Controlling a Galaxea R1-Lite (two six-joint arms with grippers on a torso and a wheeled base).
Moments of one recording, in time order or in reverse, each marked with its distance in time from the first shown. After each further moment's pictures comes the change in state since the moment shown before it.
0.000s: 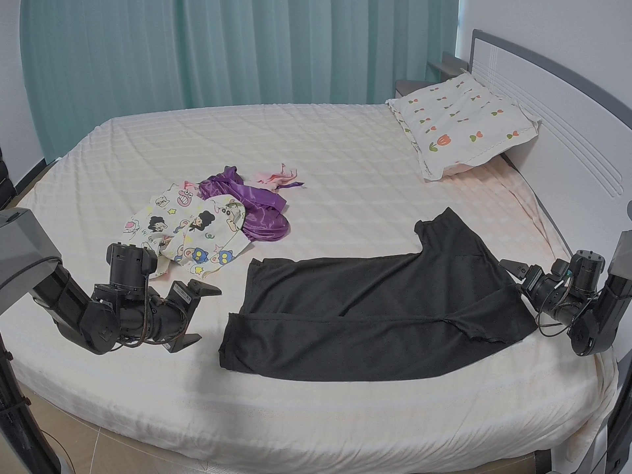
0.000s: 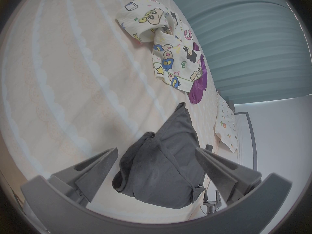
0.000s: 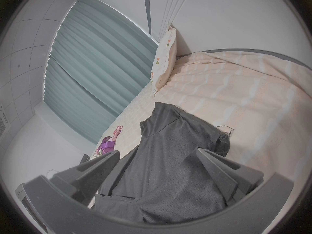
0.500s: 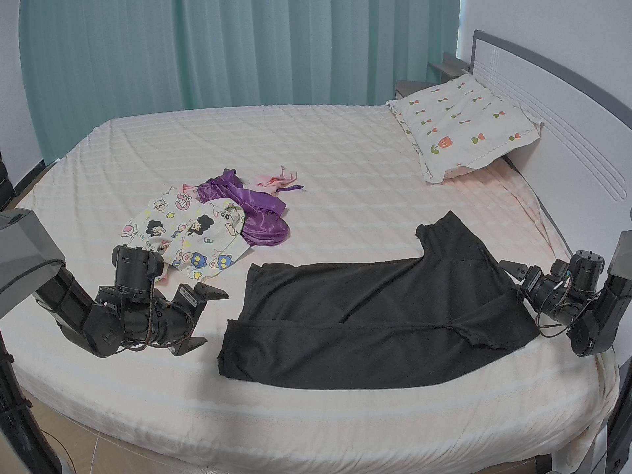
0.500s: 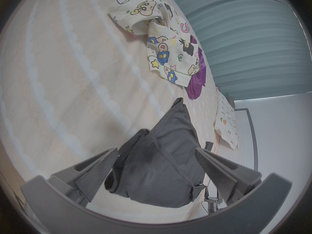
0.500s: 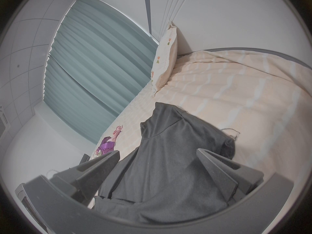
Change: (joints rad) left arm -0.029 0.000 0.005 0.000 0.000 -0.001; right arm 0.003 0.000 0.003 0.002 0.001 -0.001
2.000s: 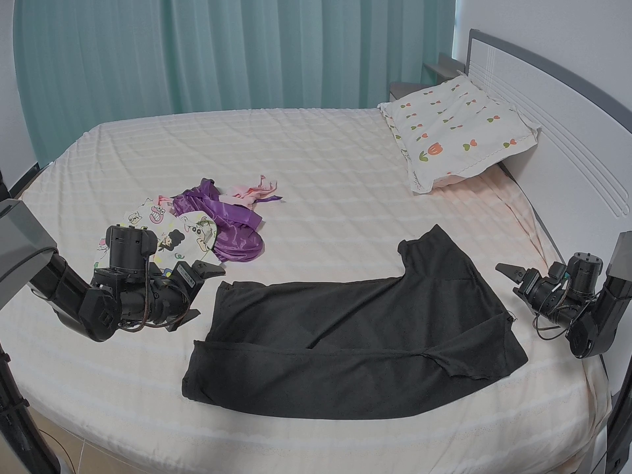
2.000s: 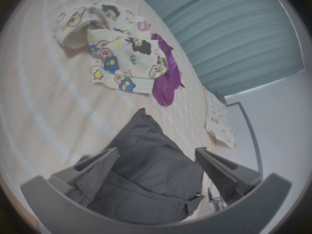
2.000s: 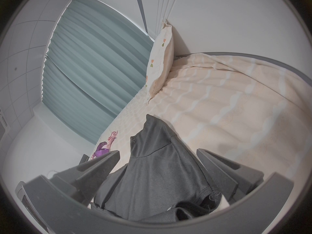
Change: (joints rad) left arm 0.017 -0.021 -0.080 0.003 0.029 0.146; right arm 0.013 0.001 0.012 0.002 0.000 0.000
